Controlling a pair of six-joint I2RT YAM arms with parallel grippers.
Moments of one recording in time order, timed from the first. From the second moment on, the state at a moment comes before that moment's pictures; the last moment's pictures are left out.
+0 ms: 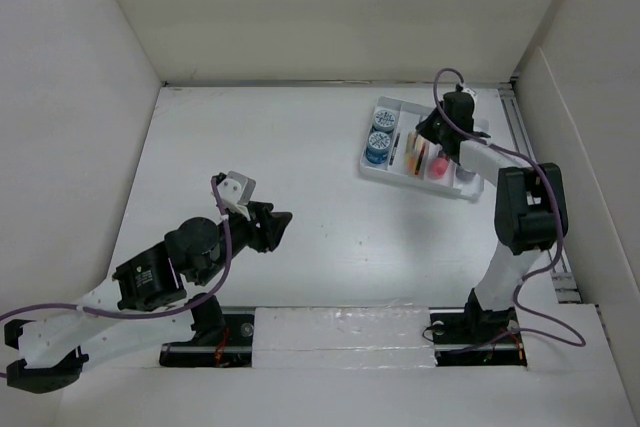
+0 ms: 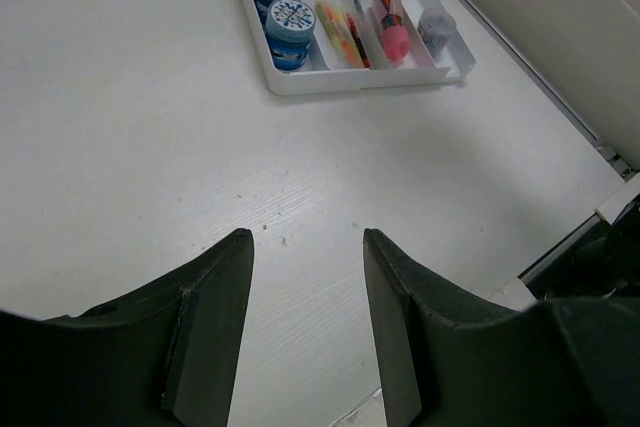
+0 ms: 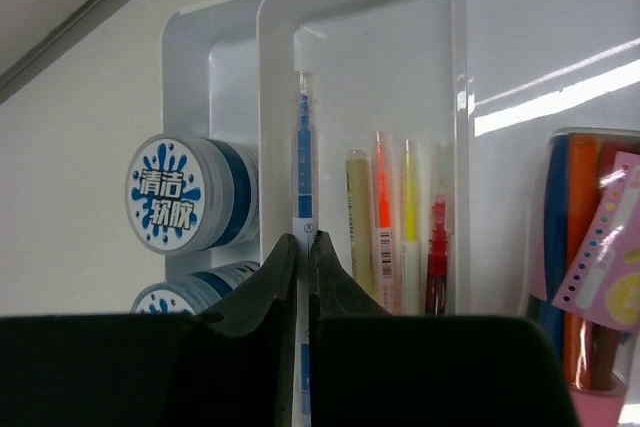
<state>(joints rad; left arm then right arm) -1.15 0.54 0.83 -0.50 -0.49 -0.36 0.12 1.82 1.21 0.08 0.03 0.63</state>
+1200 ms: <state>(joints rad) -1.15 0.40 0.82 -0.49 -0.46 -0.36 0.67 1.43 0.86 0.43 -0.56 0.70</state>
